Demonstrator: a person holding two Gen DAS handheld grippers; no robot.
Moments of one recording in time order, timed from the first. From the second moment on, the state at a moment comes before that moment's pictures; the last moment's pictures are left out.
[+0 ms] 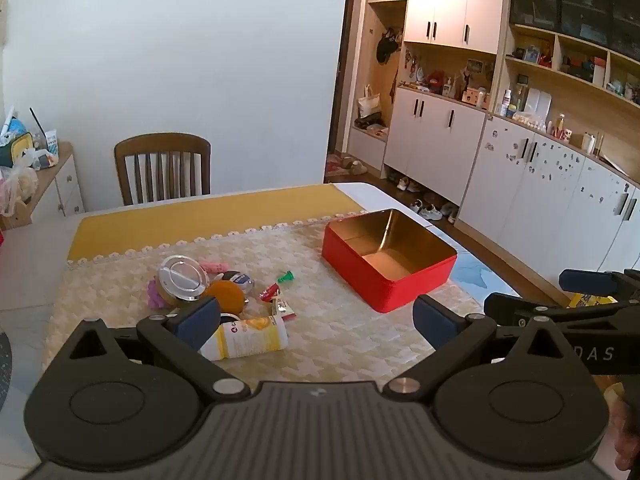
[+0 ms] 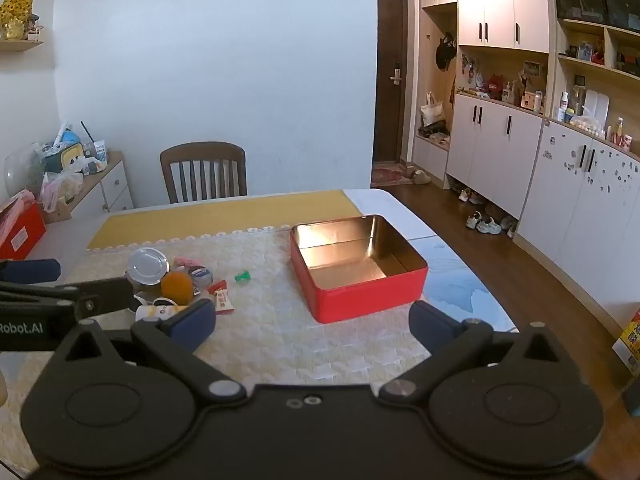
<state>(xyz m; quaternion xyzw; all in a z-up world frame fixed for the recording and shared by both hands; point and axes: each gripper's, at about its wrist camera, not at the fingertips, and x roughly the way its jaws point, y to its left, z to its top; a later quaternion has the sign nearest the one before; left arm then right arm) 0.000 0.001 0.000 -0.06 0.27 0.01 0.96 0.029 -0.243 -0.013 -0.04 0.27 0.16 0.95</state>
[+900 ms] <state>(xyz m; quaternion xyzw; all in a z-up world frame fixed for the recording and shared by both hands) -0.003 -0.002 0.003 -0.06 0.26 0.01 0.96 0.022 -0.243 -0.011 -0.04 0.26 0.16 0.95</state>
